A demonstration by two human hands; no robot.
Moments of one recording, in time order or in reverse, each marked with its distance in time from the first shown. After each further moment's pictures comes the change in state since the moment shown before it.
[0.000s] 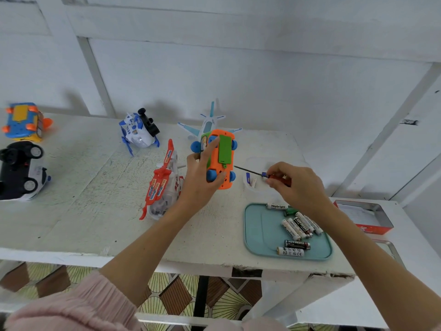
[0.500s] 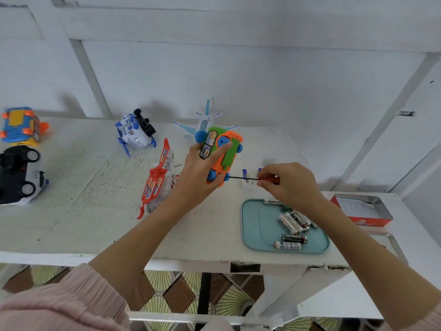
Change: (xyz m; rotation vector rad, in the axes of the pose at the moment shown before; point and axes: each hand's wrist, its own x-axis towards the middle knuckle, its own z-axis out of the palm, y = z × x) left_hand 0.001 0.008 -0.010 0.398 -0.101 0.263; right_hand -0.001 -0.010 -0.001 -0.137 -0.072 -0.044
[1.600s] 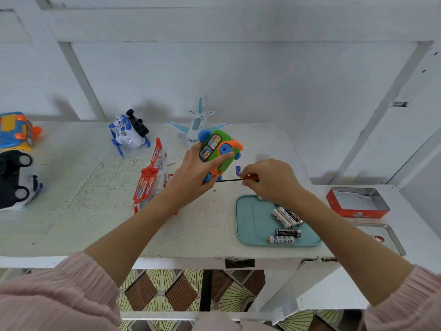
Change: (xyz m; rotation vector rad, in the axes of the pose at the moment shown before) left_hand 0.007 -0.008 0.006 0.215 -0.133 0.187; right_hand 0.010 -0.004 0.012 -0.139 -0.091 -0.102
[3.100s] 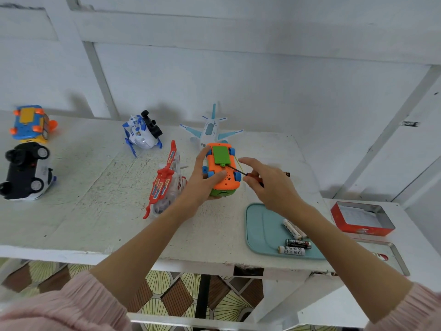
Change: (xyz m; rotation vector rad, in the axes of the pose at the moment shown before) left_hand -0.010 0.020 -0.012 -1.183 0.095 -0.784; right_hand 0.011 -0.021 0.012 0.305 0.124 -0.055
